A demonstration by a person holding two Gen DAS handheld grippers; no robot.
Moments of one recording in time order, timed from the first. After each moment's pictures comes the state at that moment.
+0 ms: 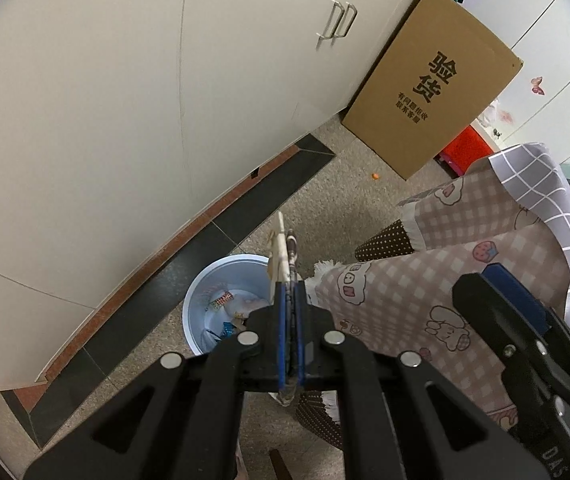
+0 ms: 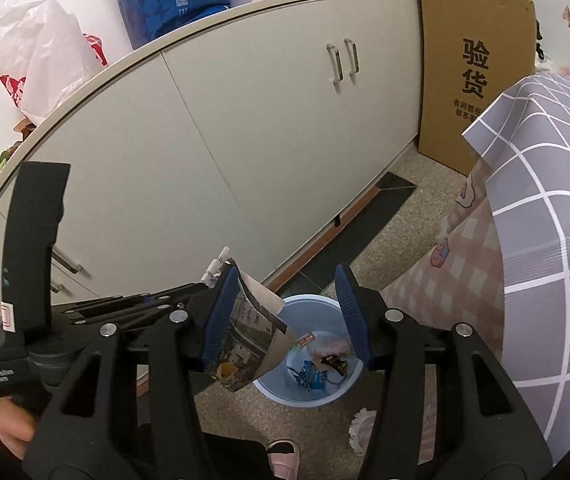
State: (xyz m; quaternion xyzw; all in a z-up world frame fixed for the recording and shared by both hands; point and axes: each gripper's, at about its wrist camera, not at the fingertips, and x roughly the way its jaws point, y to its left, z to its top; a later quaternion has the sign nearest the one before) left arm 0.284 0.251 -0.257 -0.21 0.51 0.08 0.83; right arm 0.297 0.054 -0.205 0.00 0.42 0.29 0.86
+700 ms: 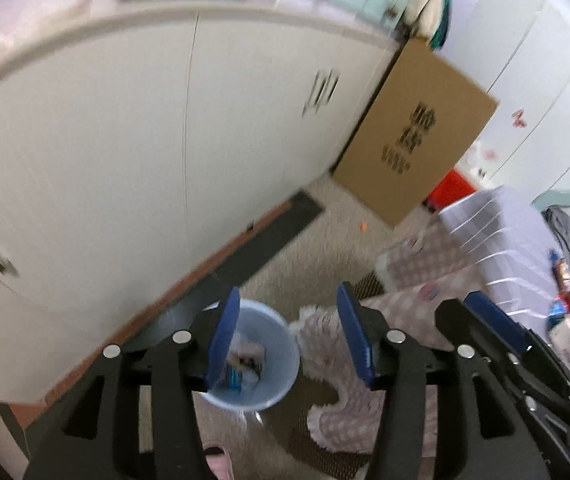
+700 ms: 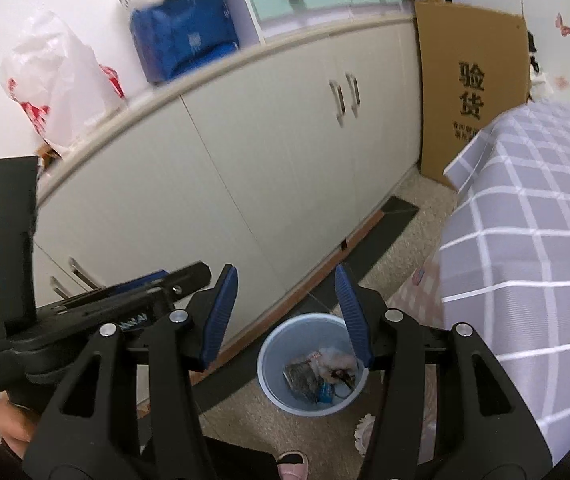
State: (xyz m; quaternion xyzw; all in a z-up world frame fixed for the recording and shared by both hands) left arm 0.248 0.235 -0.170 -0.19 0.40 0.09 0.89; right arm 0.274 0.030 -0.155 0.03 0.37 0.31 0.88
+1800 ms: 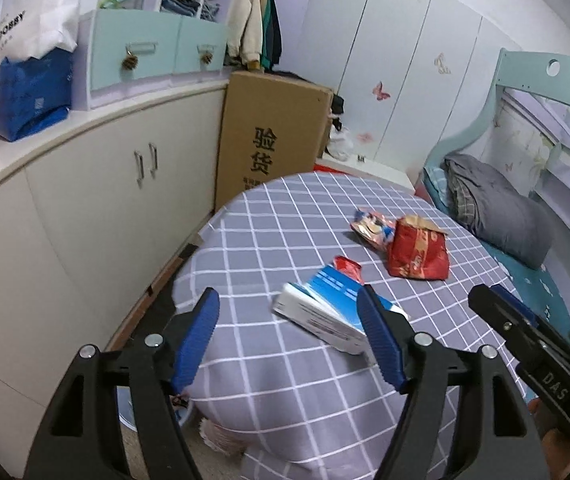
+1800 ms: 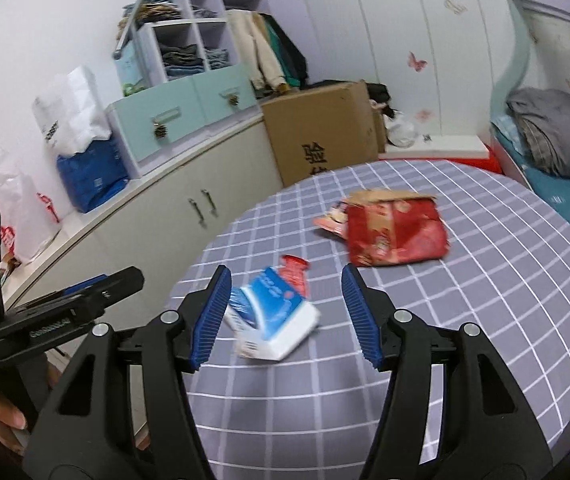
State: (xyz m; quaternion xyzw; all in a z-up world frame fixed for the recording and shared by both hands) left arm 0.210 -0.017 -0.063 -0.08 0.34 -0.08 0.94; right arm 0.193 -0.272 -0.068 0.11 0.26 0.12 0.95
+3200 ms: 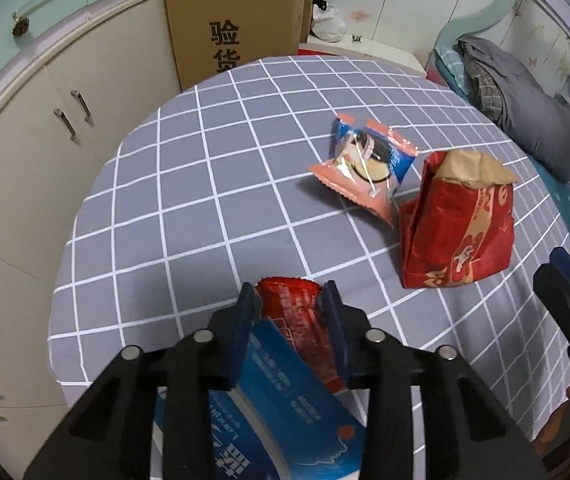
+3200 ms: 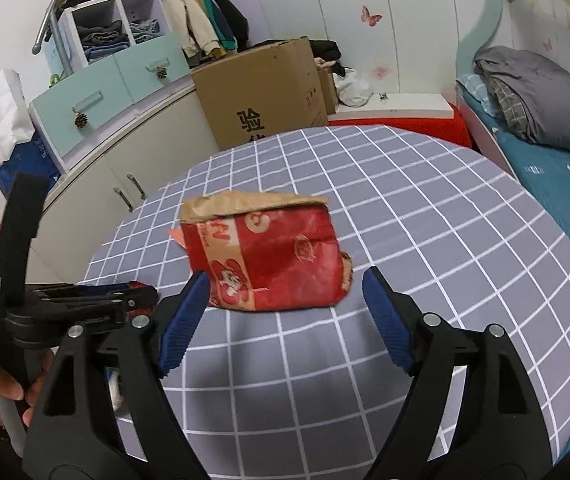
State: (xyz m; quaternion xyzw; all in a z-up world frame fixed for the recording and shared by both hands) left arm 0.379 -0.124 -0.136 0.00 0.53 -0.09 0.85; right arm 0.305 -0.364 -0.111 0.12 0.34 0.07 0.93
